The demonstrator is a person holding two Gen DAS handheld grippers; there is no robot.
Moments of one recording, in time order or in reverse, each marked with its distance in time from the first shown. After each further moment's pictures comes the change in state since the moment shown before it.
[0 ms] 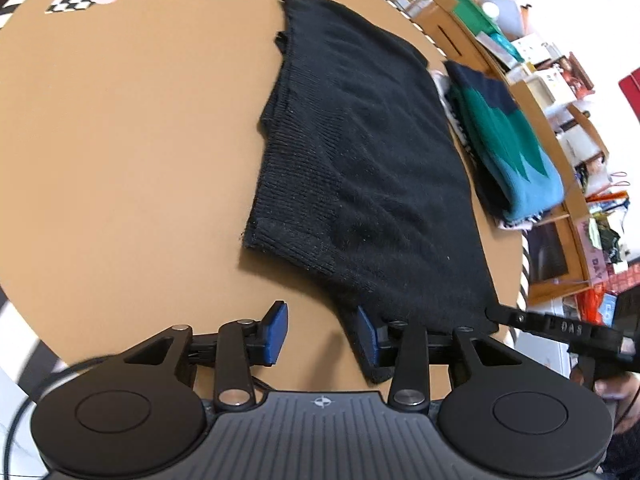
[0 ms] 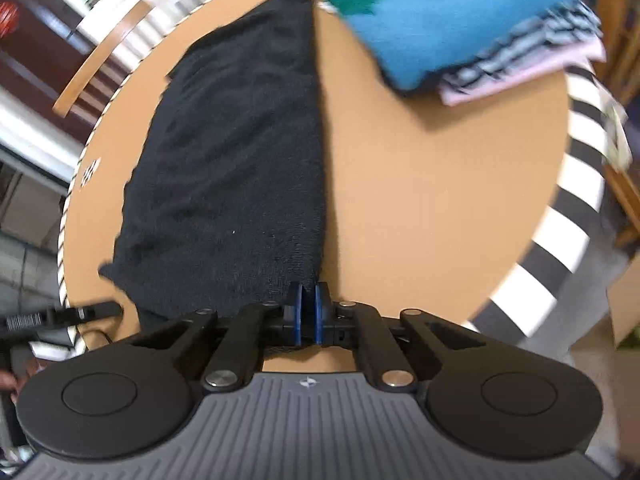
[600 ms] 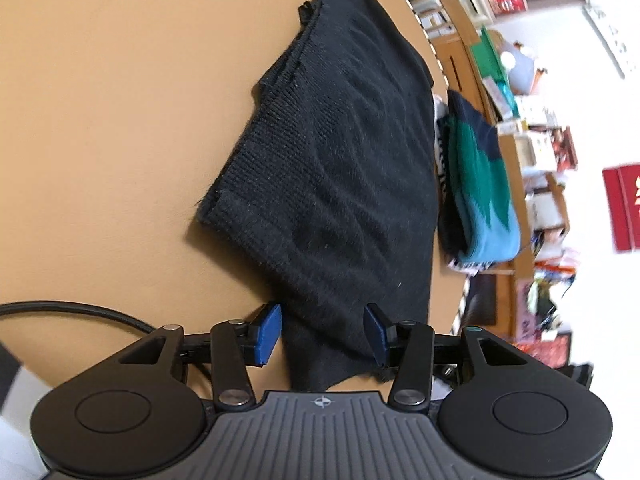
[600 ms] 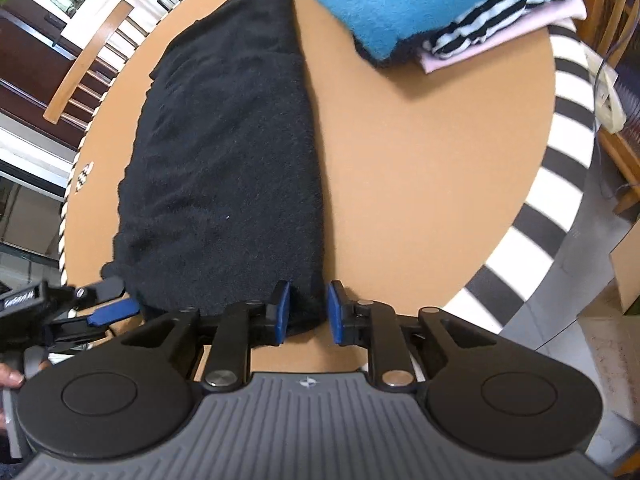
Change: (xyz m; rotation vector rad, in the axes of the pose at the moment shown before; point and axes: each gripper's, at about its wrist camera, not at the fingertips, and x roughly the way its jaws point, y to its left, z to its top) left arm 0.031 0.018 0.005 -0.287 0.017 -0.214; right arm 0.004 -0.002 -0.005 0.059 0.034 0.014
